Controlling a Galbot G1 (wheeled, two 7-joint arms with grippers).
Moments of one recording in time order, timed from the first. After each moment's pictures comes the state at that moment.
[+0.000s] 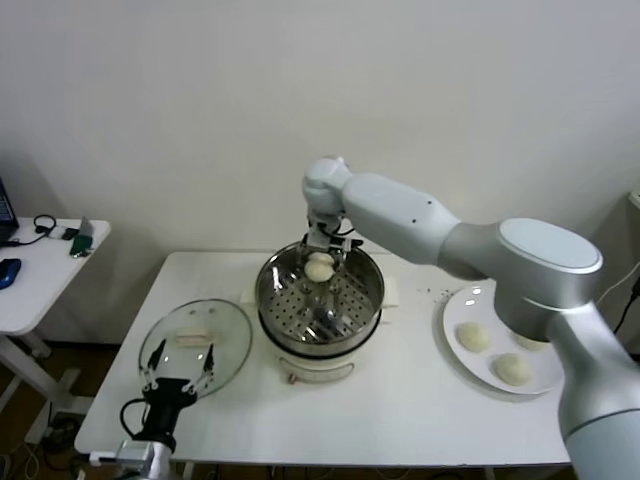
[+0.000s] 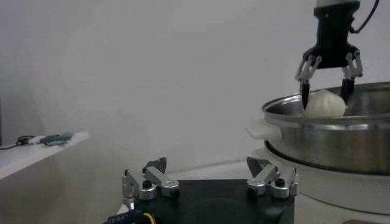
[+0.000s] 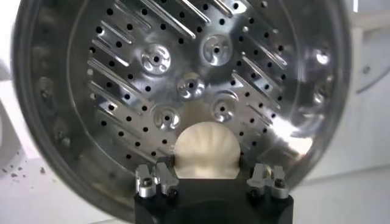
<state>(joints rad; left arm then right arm) 1.66 -1.45 -0.66 -2.03 0.01 -0.05 0.04 0.37 1.49 -1.08 0.82 -0.44 0.57 -1.18</state>
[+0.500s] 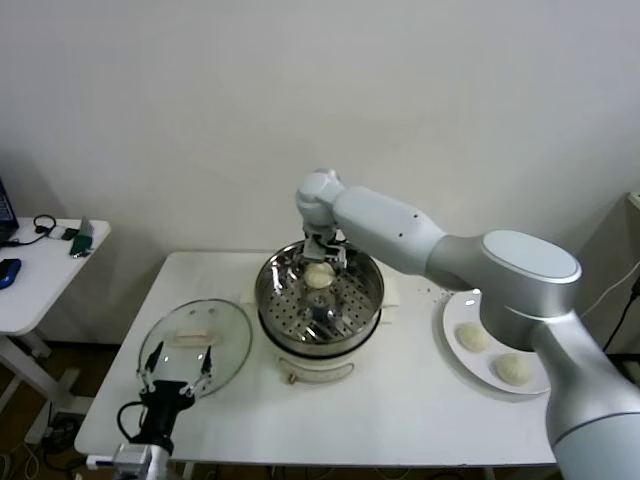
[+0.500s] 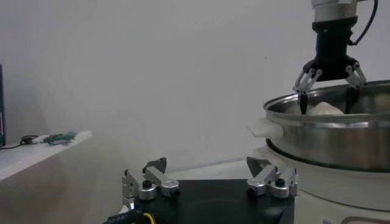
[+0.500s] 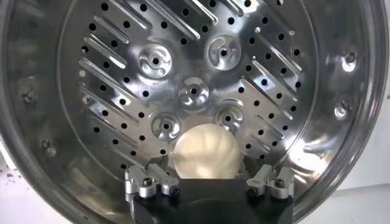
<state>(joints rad) 1.67 -1.45 -0.67 -2.03 0.01 -0.05 0.03 0.37 1.48 -1.05 0.83 -0.46 0.56 -1.19</state>
